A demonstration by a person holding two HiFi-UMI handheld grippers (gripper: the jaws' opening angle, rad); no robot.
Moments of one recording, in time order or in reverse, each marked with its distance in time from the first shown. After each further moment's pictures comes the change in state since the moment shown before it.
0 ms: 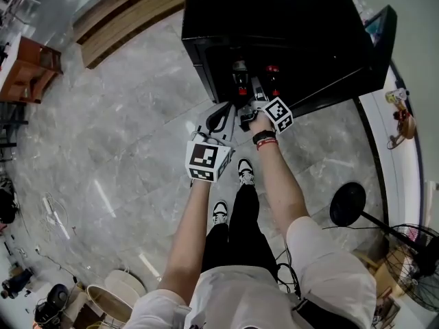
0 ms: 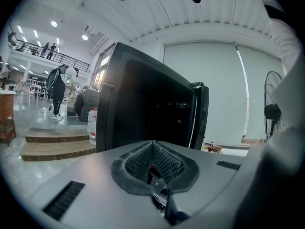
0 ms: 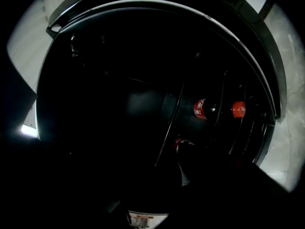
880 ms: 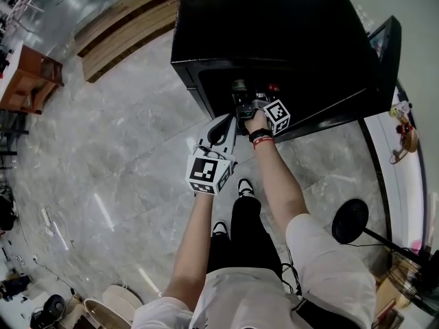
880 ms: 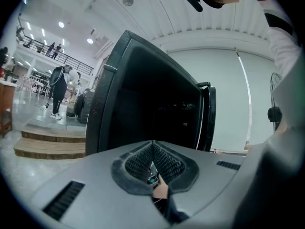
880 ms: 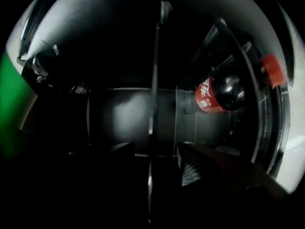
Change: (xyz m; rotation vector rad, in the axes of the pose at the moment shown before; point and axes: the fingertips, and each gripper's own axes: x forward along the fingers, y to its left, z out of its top) left arm 0.042 0.014 -0.011 -0.041 -0.092 -0.005; right arm 0.080 -0.025 0.029 0.242 -0.104 0.089
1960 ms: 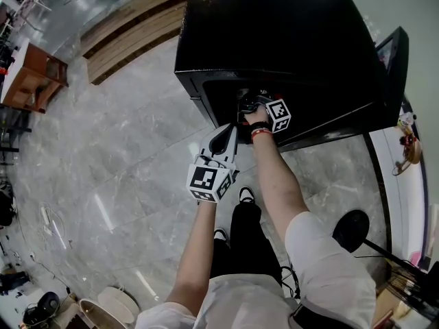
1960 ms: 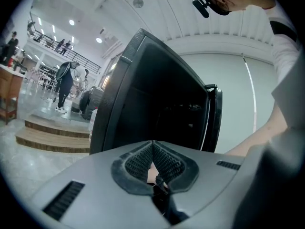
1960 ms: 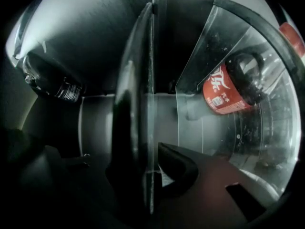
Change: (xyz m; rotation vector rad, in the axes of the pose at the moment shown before) left arm 0.003 0.012 -0.014 -0.081 -0.029 0.036; right arm 0.041 0.000 0.018 0.053 -0.130 0.000
